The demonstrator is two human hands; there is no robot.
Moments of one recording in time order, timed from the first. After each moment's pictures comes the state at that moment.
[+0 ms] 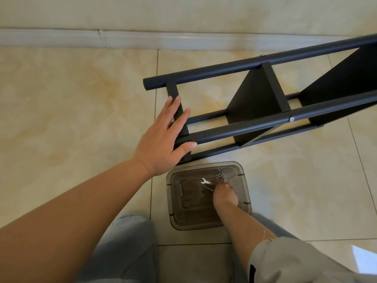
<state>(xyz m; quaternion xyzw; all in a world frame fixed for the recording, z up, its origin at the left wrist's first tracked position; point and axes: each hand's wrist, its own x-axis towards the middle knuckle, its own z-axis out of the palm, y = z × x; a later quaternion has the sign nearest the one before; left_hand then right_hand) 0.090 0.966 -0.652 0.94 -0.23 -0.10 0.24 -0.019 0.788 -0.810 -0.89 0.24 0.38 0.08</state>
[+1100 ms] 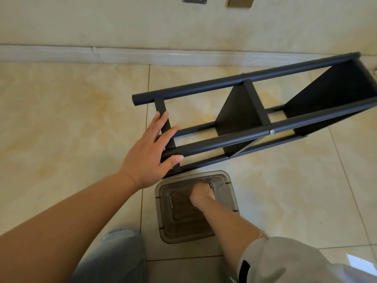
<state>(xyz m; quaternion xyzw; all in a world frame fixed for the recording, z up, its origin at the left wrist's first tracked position) 0.090 0.965 -0.652 0.94 -0.23 -0.09 0.23 0.025 0.815 -0.779 -0.87 0.19 0.42 0.17</state>
